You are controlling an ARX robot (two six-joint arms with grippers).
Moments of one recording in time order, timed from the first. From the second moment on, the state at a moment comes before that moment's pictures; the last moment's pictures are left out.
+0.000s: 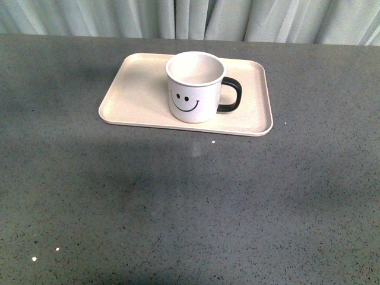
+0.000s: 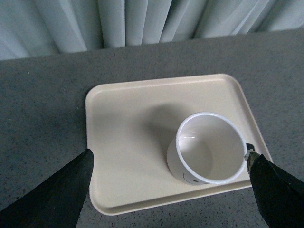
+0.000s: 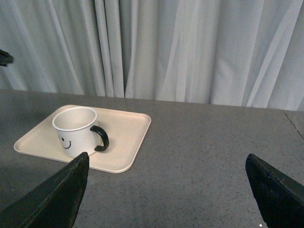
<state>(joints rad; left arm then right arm) -0.33 1.60 1.01 0.14 0.04 -0.08 0.00 0.00 0.02 0.00 0.00 0.00</state>
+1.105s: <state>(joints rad) -0.01 0.70 0.03 0.67 0.00 -0.01 0.00 0.00 0.02 0.00 0.00 0.00</state>
